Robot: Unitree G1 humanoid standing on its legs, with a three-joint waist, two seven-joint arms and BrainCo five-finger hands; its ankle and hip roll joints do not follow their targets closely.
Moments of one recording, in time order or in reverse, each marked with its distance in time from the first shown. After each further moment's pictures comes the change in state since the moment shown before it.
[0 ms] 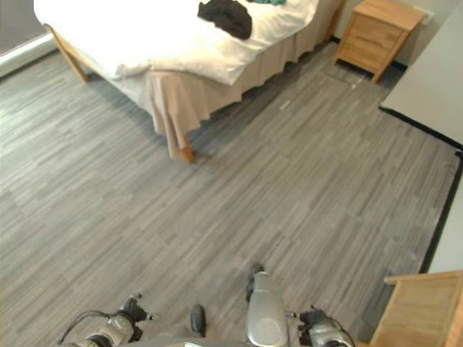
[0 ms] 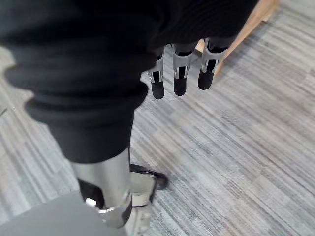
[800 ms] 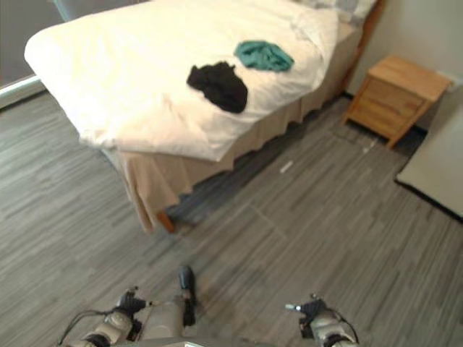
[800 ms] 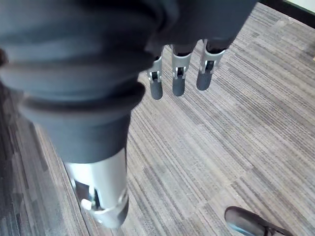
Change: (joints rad) left arm 0.035 -0.015 0.076 0.007 -0.038 -0.021 0.033; right arm -0.032 -0.043 0.113 -0.035 0.014 -0.014 -0.003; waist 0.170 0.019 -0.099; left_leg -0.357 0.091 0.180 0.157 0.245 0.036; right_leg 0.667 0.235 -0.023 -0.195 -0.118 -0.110
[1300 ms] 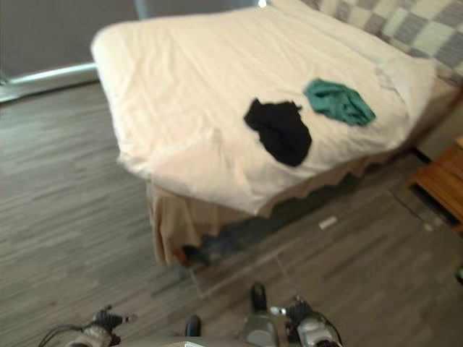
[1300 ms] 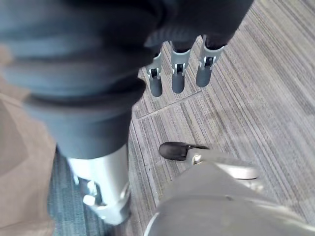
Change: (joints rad) left arm 0.081 0.081 0.074 0.026 -0.020 0.011 0.009; right arm 0.031 0.071 -0.025 -0.041 -0.028 0.013 0.031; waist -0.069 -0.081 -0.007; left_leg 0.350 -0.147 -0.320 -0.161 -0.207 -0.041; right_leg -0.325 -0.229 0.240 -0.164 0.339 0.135
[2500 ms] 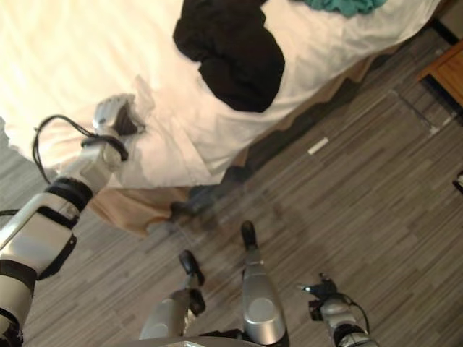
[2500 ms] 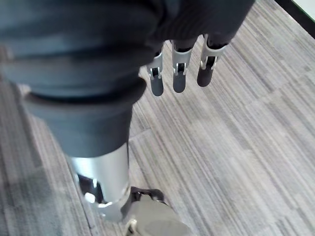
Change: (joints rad) left arm -0.964 0.271 -0.437 -0.319 0.325 -0.006 0.102; right arm -0.091 -0.175 -0.030 -0.024 0.060 -0.060 -0.039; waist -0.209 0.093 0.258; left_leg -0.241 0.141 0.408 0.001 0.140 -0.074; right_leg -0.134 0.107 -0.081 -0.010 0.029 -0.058
